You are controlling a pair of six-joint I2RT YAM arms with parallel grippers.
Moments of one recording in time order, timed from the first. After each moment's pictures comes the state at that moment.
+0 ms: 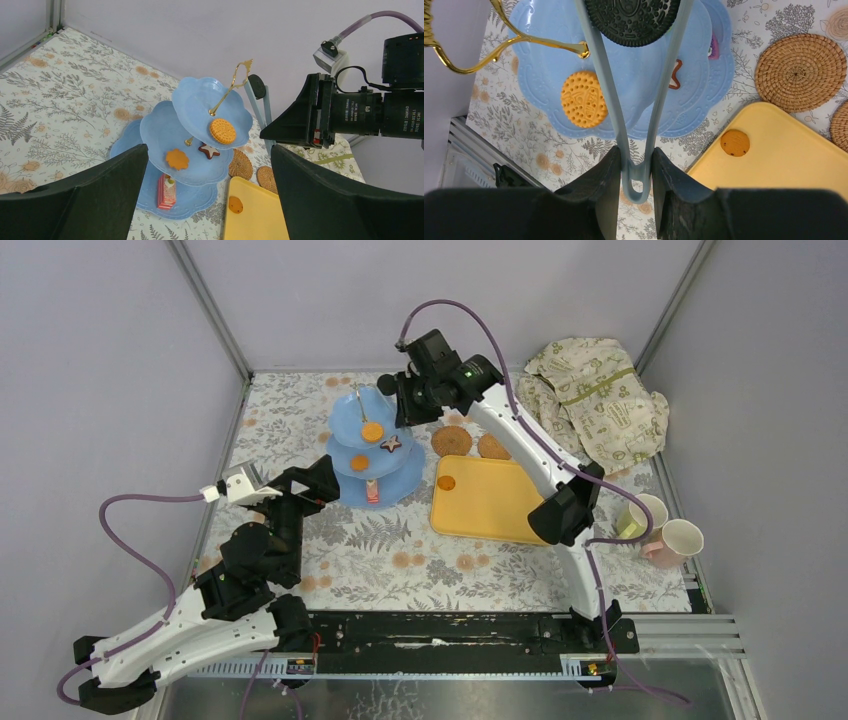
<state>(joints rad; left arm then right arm) -1.07 0.46 0.68 -0.07 -1.15 -0.38 0.73 2.18 2.45 -1.08 -0.10 0.40</state>
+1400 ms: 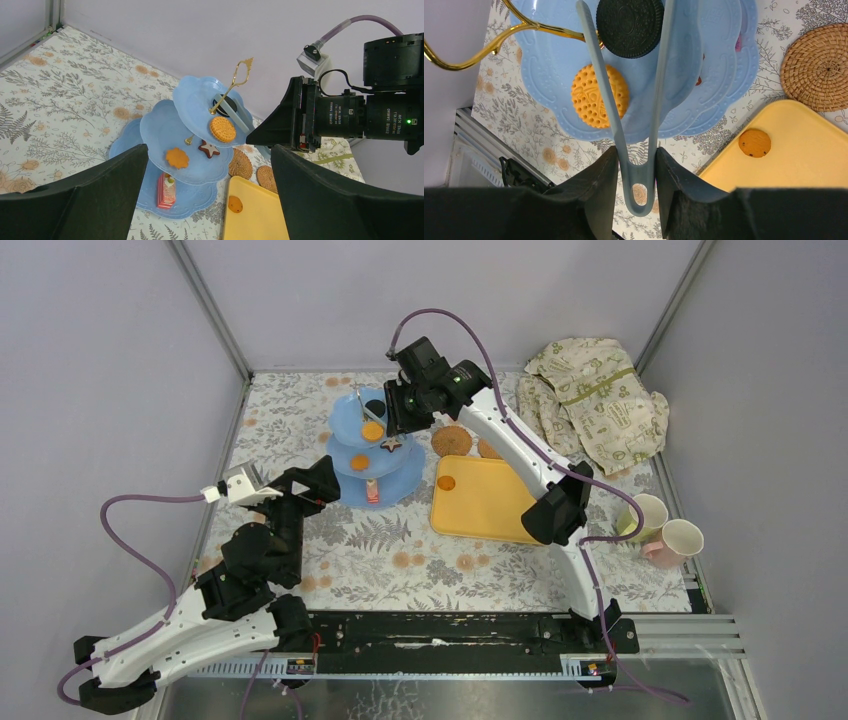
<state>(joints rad) -1.07 0.46 0.68 -0.07 -1.15 -0.38 0.76 2.23 2.47 -1.09 -0.12 0.43</state>
